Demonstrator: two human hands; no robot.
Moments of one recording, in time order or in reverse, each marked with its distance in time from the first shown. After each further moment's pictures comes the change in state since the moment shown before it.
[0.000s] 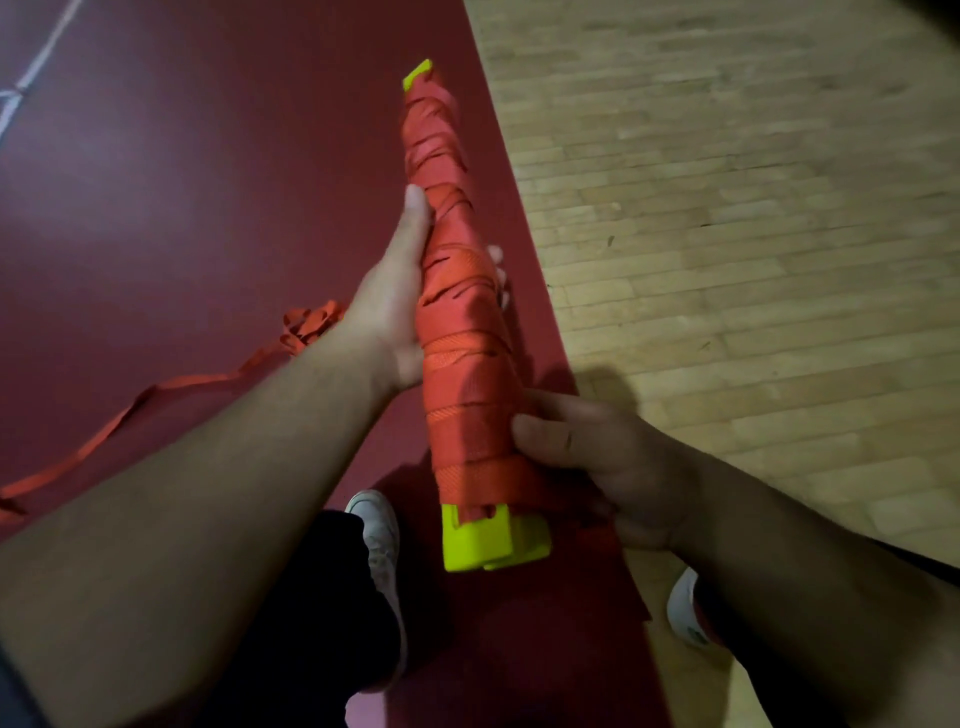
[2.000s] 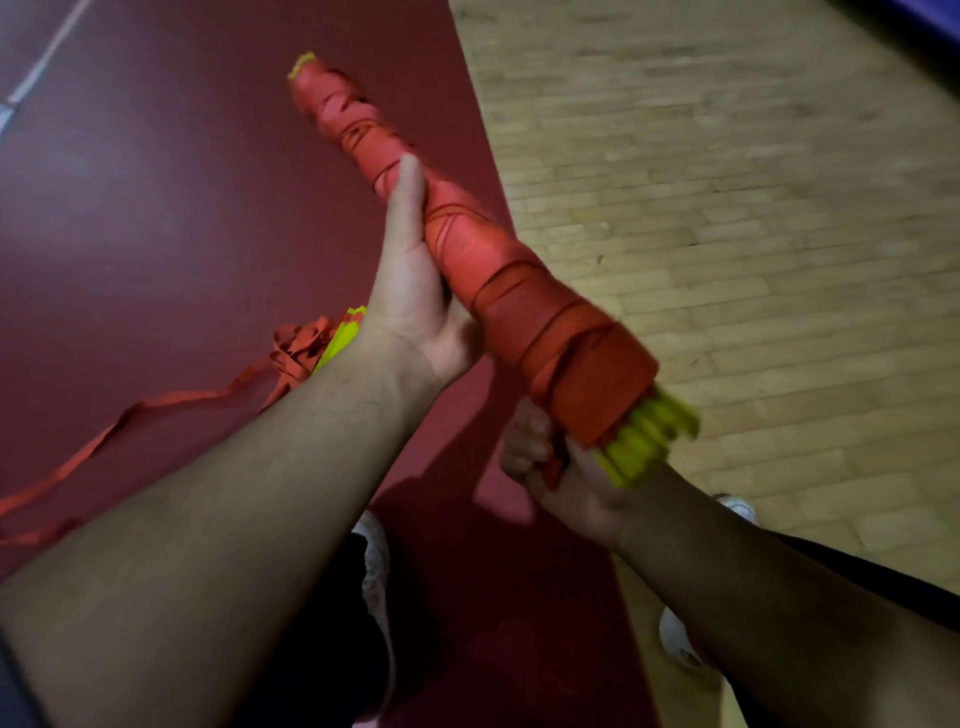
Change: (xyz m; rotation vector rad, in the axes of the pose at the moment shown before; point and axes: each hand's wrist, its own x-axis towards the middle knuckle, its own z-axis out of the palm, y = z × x) left_hand -0.018 0.003 0.053 -0.292 -0.054 0.159; right_hand 0.034 0.018 -0.019 0.742 0.393 -0.037
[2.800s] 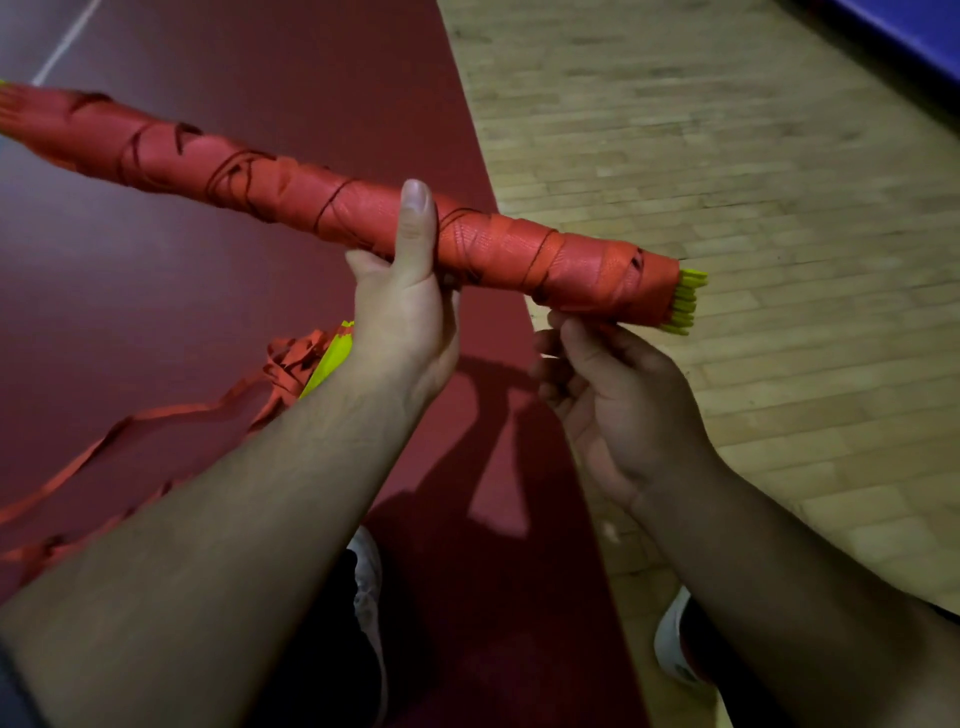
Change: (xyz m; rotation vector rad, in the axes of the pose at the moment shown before) left_hand 0.020 -0.006 -0.011 0.123 0.151 0.447; right_hand -0.015 -0.033 0.035 -0.371 0.090 -0.576
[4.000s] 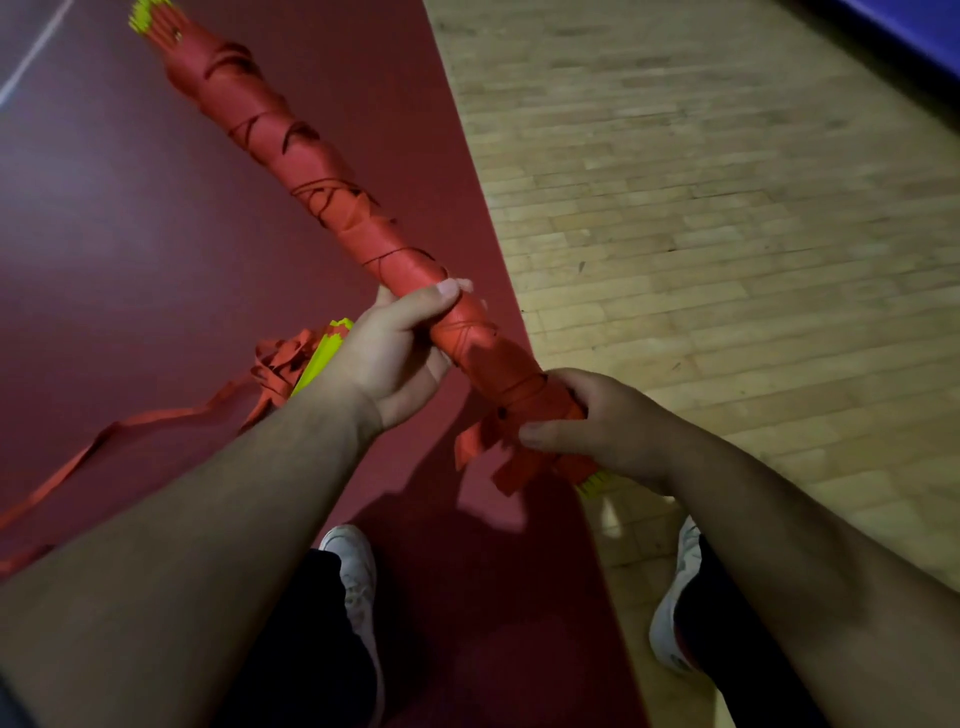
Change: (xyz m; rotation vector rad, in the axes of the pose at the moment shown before) left_hand 0.007 -0.015 -0.046 0.096 -0.305 -0.382; right_hand 0.033 0.008 -0.070 -0.903 -0.431 0.167
